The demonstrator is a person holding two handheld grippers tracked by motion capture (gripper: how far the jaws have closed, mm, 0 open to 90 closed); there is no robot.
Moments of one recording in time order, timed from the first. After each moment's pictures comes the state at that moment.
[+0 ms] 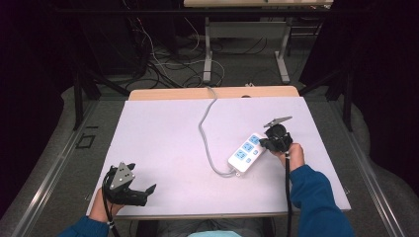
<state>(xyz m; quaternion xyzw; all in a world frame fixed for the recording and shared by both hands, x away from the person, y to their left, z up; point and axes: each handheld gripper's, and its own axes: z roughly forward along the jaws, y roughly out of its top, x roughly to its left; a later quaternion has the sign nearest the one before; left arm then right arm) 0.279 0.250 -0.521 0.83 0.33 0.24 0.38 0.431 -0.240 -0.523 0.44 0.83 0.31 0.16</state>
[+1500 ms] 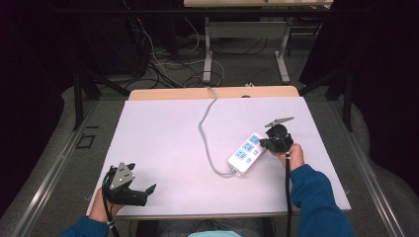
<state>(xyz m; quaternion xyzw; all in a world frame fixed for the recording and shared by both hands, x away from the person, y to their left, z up) 0.279 0.250 -0.521 0.83 0.33 0.23 0.38 0.430 -0.242 -0.525 0.46 0.81 0.32 0.16</state>
